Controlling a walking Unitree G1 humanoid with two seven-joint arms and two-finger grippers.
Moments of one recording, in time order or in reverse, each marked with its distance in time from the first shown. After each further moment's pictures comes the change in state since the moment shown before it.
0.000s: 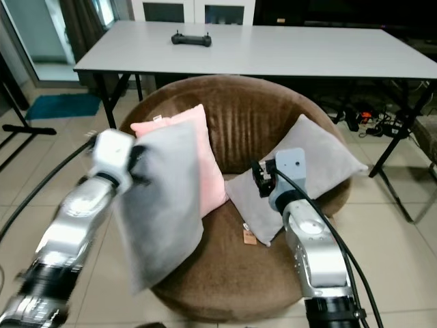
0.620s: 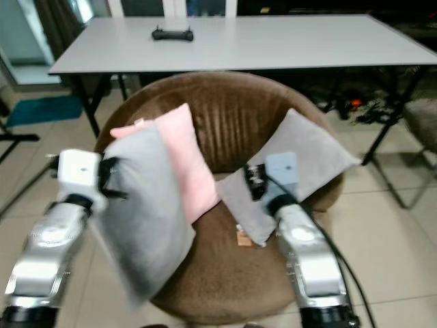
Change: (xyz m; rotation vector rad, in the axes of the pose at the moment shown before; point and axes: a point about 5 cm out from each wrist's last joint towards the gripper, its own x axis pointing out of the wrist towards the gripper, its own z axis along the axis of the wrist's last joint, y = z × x) left arm -0.063 0.016 -0.019 -0.087 0.022 0.168; right arm -0.007 0.017 0.000 0.013 -0.020 0.024
